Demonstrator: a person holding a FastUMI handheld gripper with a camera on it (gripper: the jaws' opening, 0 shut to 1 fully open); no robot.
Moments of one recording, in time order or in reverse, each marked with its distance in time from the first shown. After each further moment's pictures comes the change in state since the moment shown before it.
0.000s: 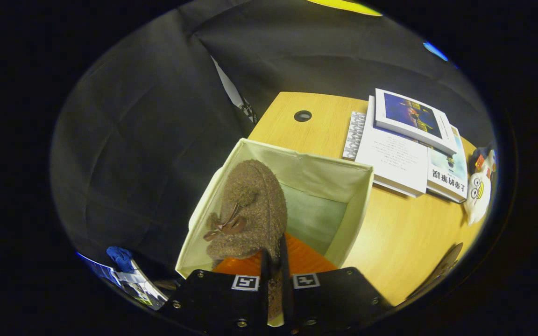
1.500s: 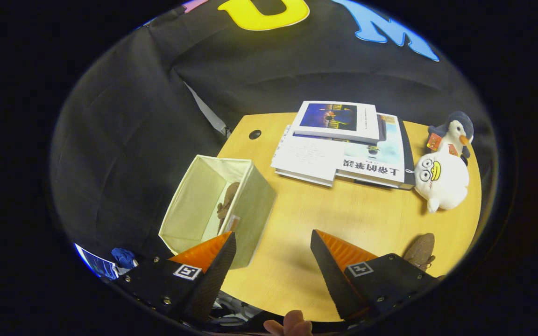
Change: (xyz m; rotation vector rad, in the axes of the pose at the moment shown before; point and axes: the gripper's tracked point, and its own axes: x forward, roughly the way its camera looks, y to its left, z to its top) arm -0.136 -0.160 -0.038 0.064 -0.112 -0.014
